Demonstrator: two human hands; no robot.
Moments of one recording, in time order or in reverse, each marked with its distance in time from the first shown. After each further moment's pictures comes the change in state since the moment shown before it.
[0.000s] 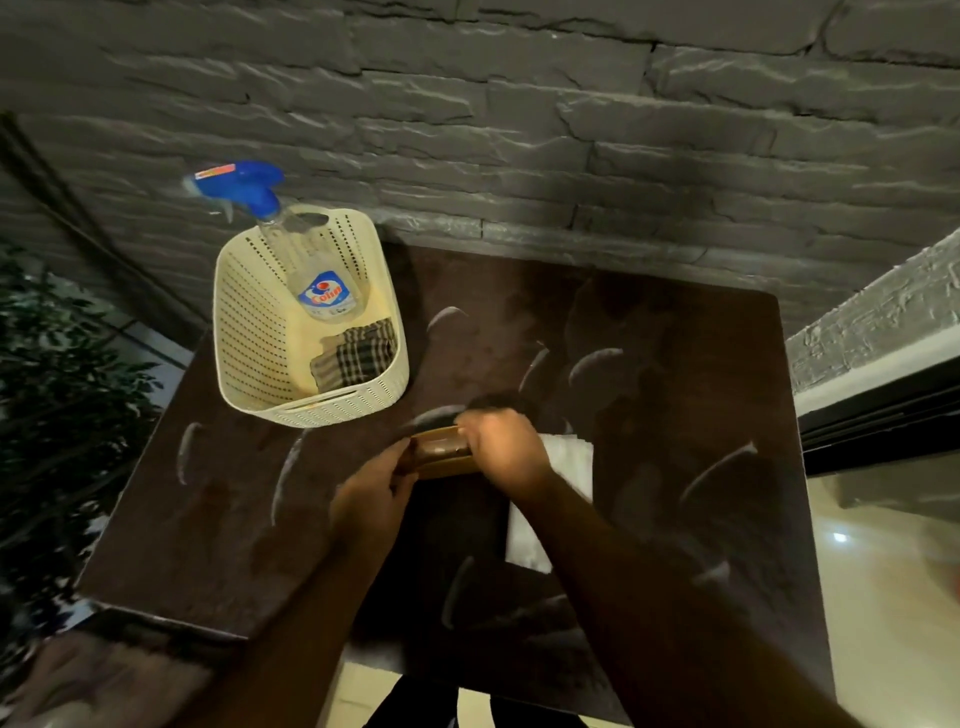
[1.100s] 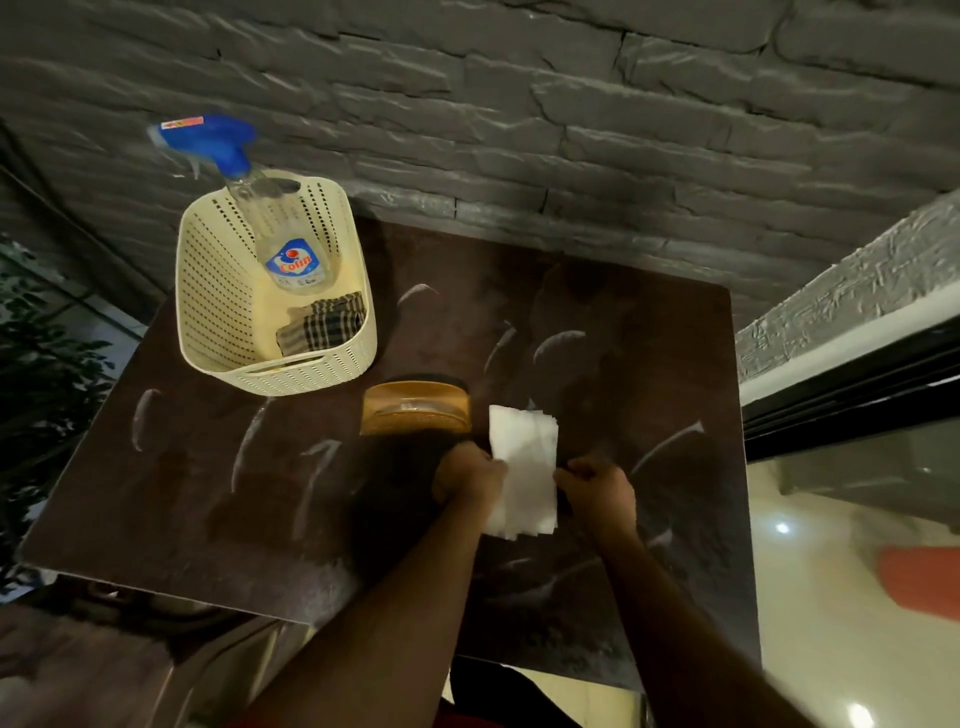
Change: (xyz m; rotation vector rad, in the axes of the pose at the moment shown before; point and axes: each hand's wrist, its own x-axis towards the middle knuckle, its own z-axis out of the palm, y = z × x) left_hand -0.013 0.145 0.080 -0.071 -0.456 -0.568; right_hand -0.134 0.095 0.011 0.586 0.162 0.879
